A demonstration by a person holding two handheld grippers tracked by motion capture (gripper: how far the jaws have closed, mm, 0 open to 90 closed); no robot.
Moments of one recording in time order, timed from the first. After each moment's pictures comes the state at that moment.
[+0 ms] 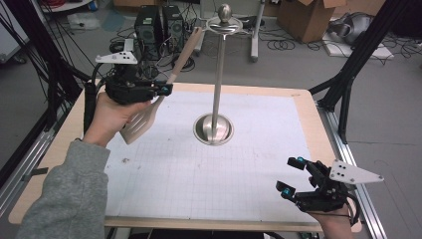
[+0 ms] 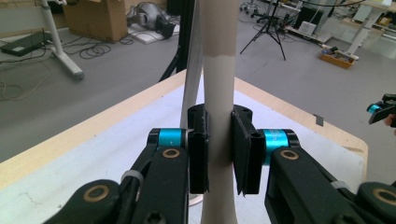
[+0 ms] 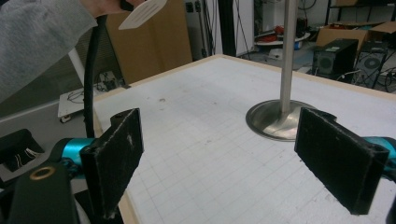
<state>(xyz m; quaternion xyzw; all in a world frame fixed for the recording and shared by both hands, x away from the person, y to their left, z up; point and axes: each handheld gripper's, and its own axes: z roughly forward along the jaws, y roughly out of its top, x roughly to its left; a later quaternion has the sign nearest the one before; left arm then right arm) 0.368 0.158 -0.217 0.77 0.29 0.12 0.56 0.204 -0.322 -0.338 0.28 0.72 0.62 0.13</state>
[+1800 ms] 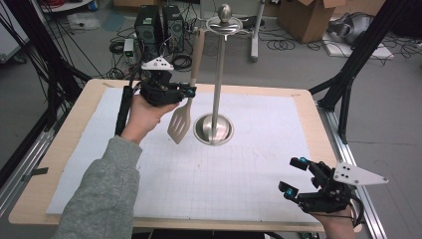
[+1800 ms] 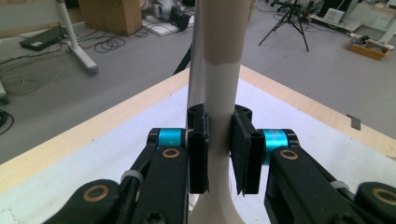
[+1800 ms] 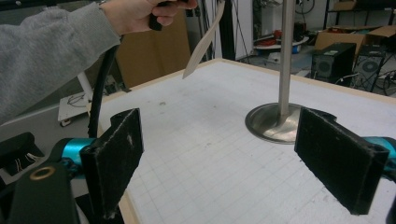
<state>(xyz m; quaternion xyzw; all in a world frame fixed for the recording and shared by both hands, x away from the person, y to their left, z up) 0.394 0.099 -0.246 0.77 0.30 0.16 0.53 0.200 -0.325 -0.336 0.28 0.72 0.62 0.13</state>
